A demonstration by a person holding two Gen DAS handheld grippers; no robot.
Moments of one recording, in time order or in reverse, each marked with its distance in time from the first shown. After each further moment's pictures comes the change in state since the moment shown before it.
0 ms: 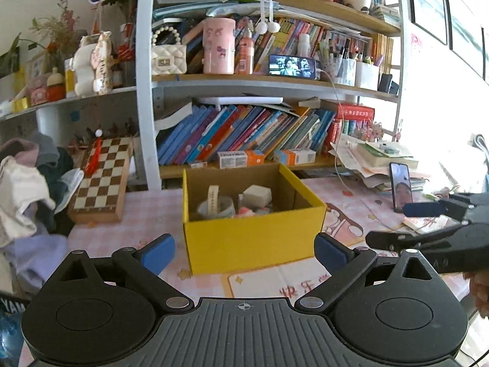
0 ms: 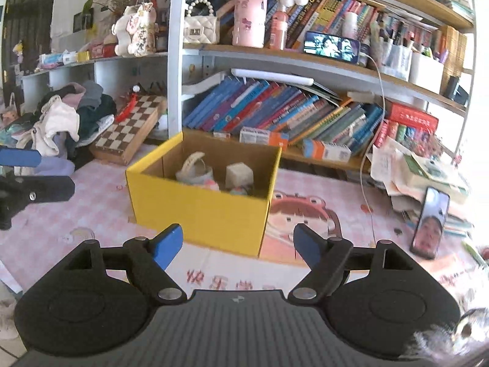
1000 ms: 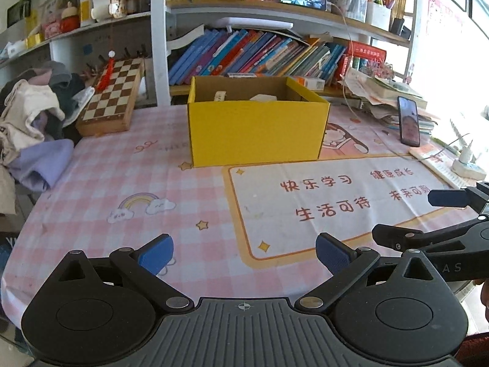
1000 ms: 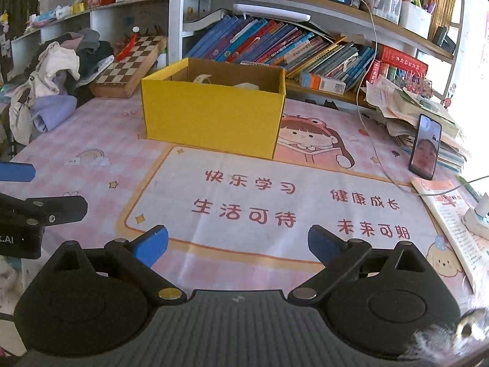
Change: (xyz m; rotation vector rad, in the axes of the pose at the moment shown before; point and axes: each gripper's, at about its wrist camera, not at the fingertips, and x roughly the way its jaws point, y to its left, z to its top) left arm -0.011 -0.008 -0.092 -0.049 0.220 0.041; right arm -0.019 0.048 -0.087 0.031 0.177 -0.053
